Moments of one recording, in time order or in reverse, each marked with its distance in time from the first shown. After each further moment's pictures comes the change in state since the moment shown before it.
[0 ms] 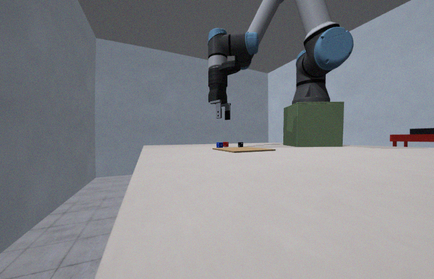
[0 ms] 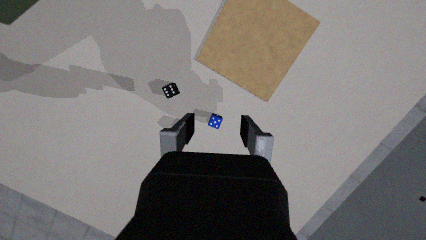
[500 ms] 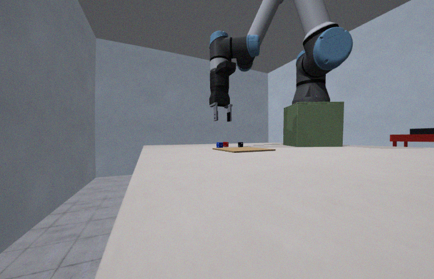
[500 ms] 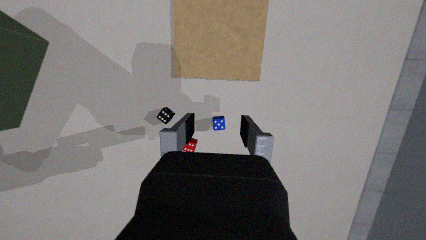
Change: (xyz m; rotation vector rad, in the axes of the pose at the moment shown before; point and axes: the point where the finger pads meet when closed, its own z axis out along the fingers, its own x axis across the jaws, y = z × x) arm 0.004 0.000 0.008 0.001 0.001 0.470
